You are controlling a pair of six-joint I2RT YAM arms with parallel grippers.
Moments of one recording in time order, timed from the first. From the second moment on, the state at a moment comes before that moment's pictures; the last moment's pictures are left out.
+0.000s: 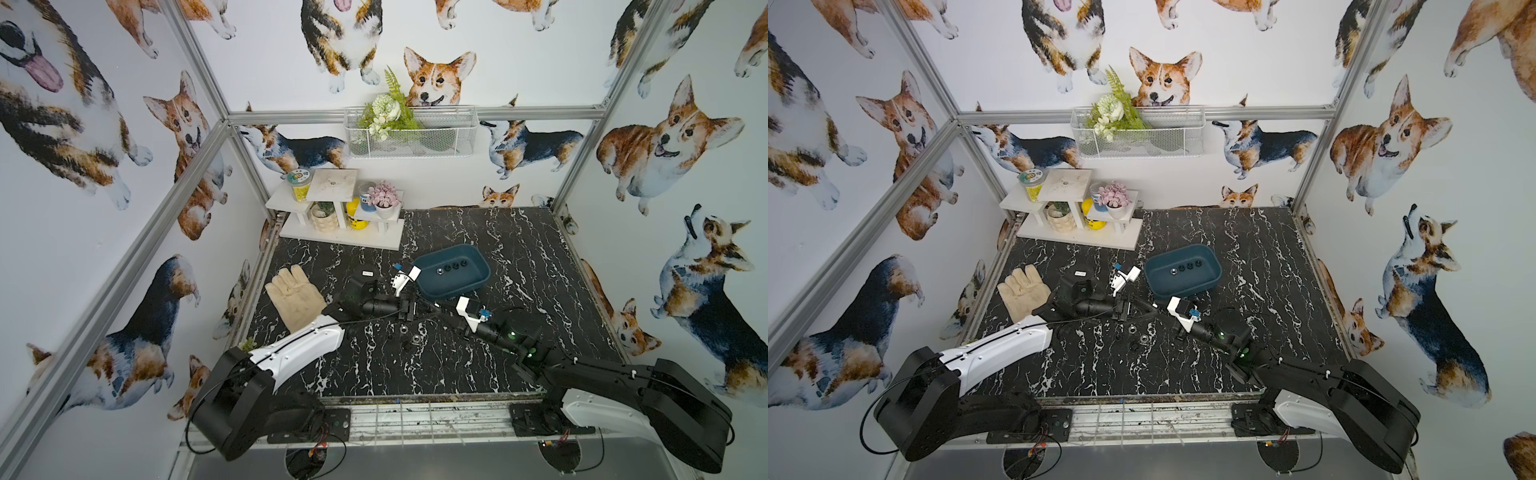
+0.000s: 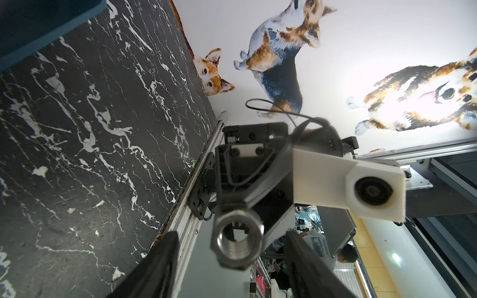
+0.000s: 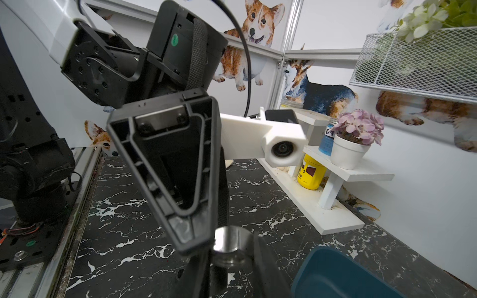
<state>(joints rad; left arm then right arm) -0.57 1.30 0.68 0.28 1.01 -0.94 0.76 1.09 0.28 0.87 -0.29 -0.15</state>
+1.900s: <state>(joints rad) -0.46 1.22 0.76 -0.48 0.24 -0.33 0.55 2.11 1.48 -0.39 0.11 0.30</state>
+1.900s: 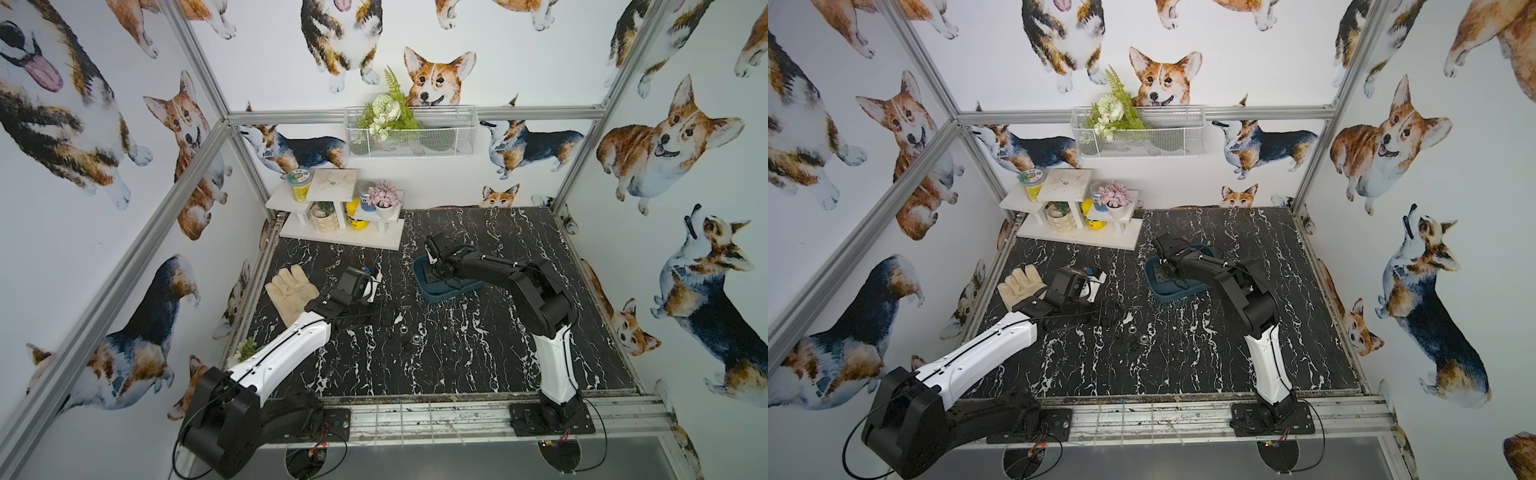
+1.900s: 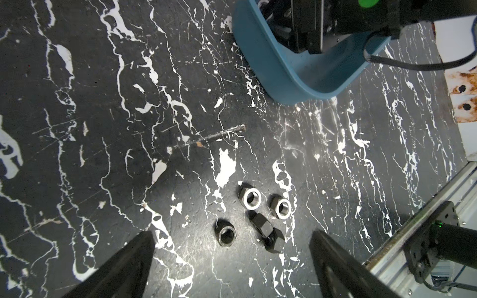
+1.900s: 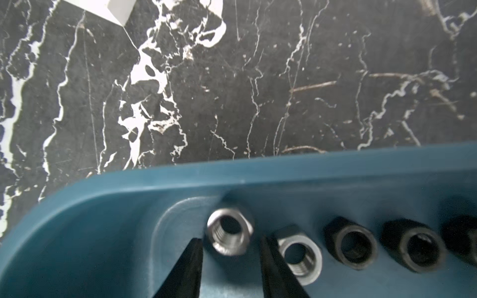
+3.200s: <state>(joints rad) -0.78 1.46 0.80 -0.58 -0.10 -0.61 0.63 1.28 0.82 -0.13 0.12 0.26</state>
